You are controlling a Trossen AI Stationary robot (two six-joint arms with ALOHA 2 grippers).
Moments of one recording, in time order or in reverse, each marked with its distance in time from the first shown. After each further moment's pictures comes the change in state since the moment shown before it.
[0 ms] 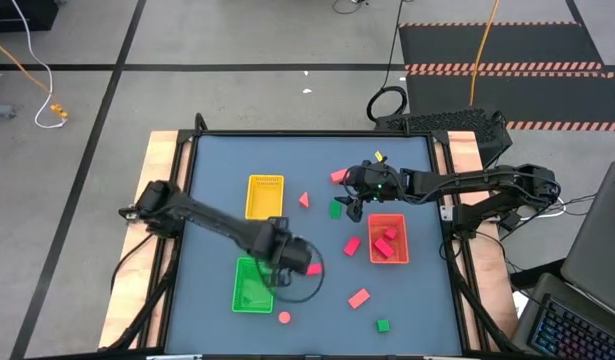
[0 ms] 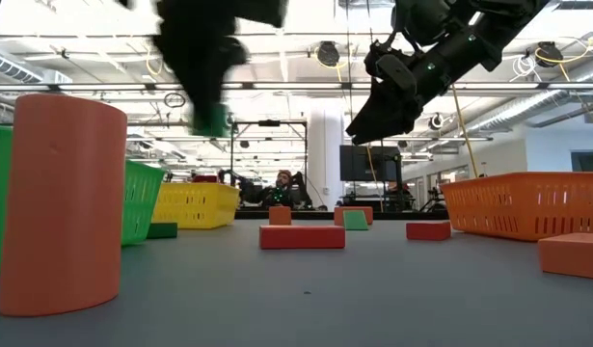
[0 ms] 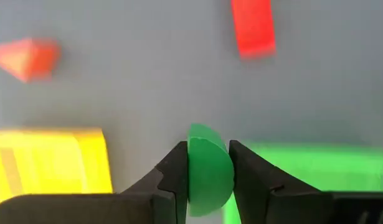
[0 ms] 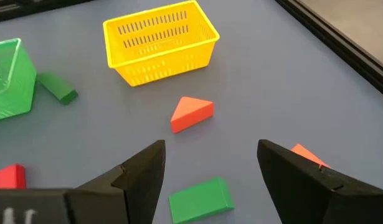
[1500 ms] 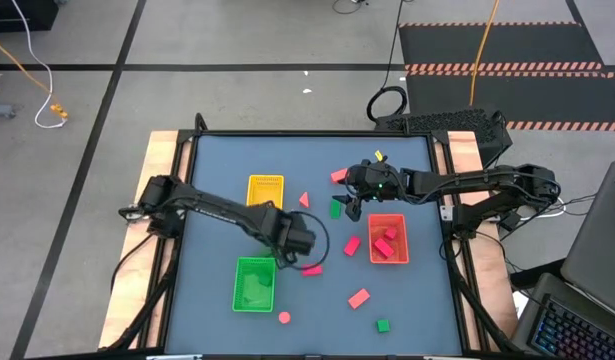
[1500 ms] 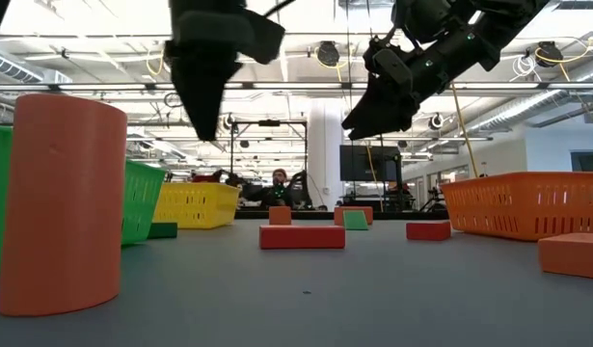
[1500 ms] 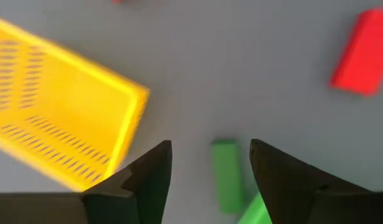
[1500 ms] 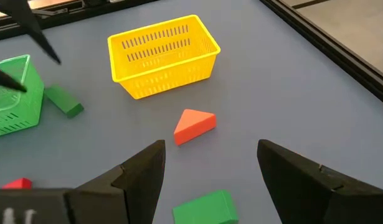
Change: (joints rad) left arm 0.127 0.000 -0.008 -0.032 -0.026 -0.343; right arm 0.000 0.000 0.000 0.040 -0.002 0.015
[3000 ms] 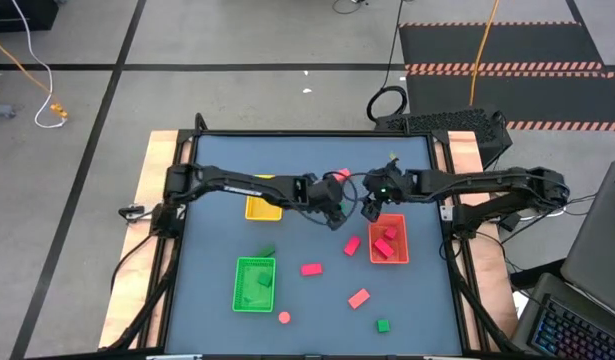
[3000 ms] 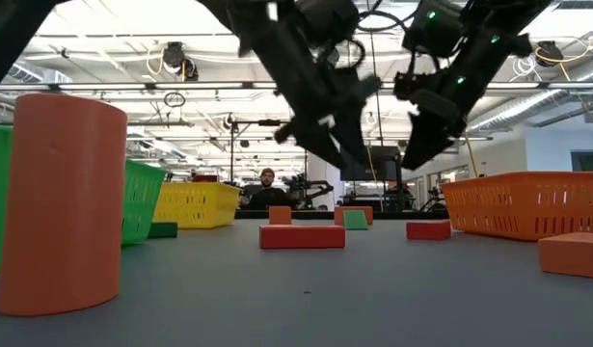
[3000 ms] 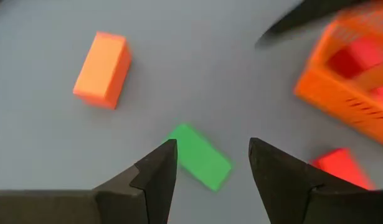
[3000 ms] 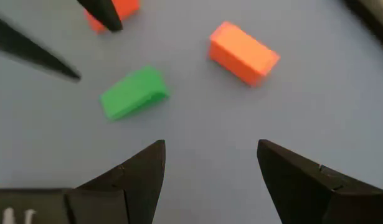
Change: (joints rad) left arm 0.275 0.139 -0.058 0.837 -0.032 0.190; right arm -0.001 -0.111 -0.002 -0.504 0.170 0.099
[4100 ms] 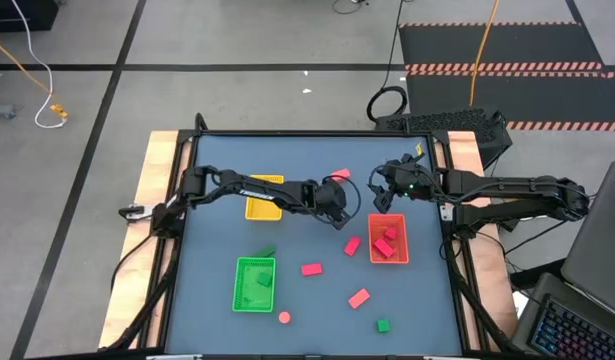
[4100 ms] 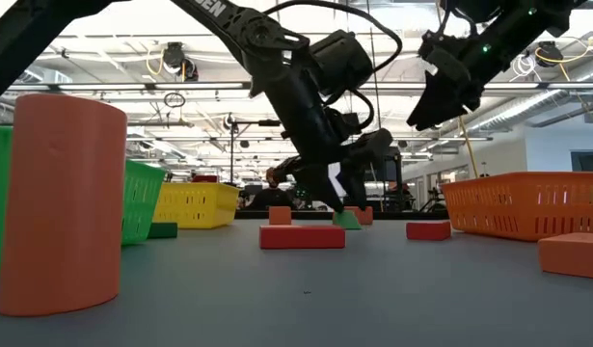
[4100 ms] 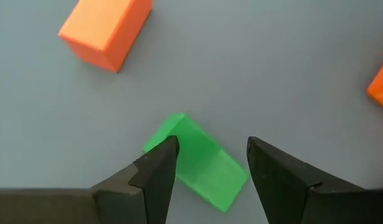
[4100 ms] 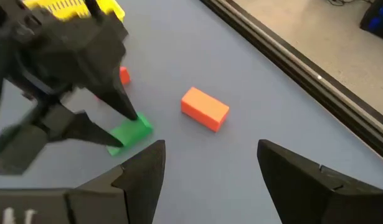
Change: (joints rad) left arm 0.005 0.143 0.007 -0.009 -0.028 -0.166; right arm 0.000 -0.268 -0.066 0.043 0.096 -0.017
